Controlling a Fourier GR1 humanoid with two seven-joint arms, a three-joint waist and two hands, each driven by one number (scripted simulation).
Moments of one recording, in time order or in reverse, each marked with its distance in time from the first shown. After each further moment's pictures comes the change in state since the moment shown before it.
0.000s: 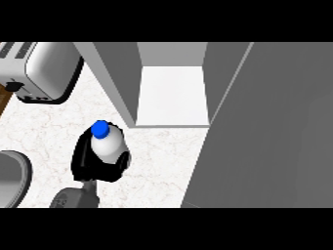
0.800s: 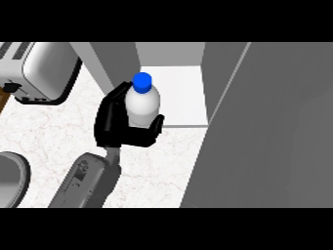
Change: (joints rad) left arm -0.281 -0.002 -0.142 -0.064 -0.007 0.324 0.178; right arm 0.034 -0.030 0.016 -0.002 0.000 -0.012 -0.041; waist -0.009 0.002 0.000
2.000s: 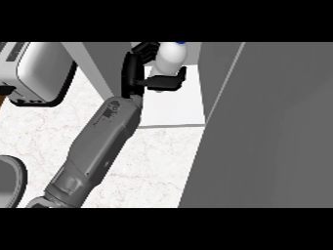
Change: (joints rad) left arm -0.522 0.003 0.085 0.638 -0.054 0.199 -0.086; right arm 0.009 -0.024 0.003 -0.009 -0.019 -0.004 -0.039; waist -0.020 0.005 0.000
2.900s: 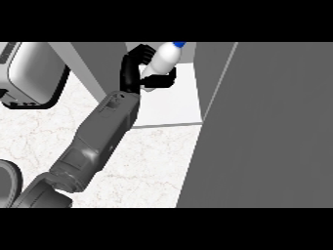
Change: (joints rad) left arm -0.189 0.004 0.084 0.477 -0.055 0.106 -0.156; right arm 0.019 -0.029 -0.013 -0.014 -0.025 0.004 -0.044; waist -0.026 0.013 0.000
